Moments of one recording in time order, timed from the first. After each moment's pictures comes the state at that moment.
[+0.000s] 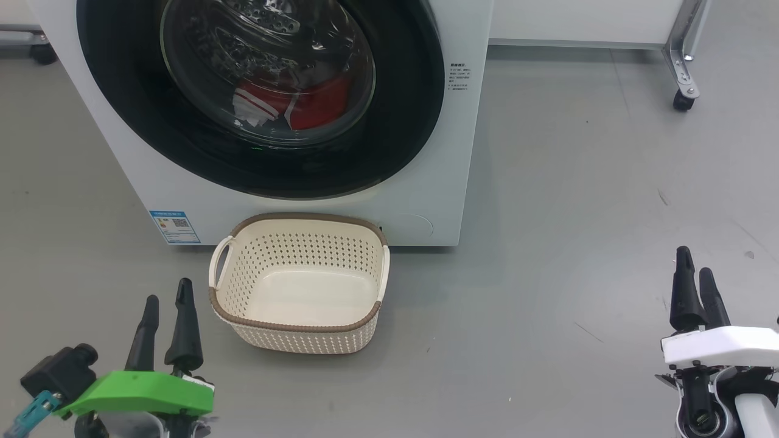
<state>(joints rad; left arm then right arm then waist) -0.01 0.02 -0.03 0.11 -0.83 -0.11 -0.11 -0.01 -0.06 -0.06 0.13 0.95 0.12 -0.10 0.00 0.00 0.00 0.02</state>
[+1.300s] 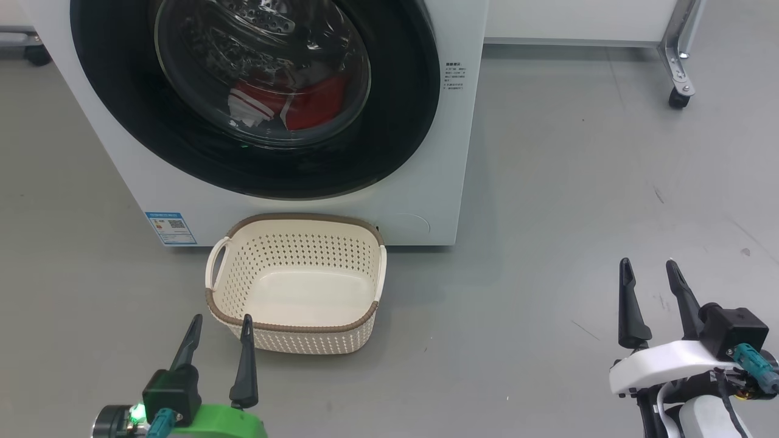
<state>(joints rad) 0.03 0.03 -0.19 0.19 -0.27 0.06 -0.22 -0.01 -0.10 0.08 0.18 0.37 0.06 -0.22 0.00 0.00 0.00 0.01</state>
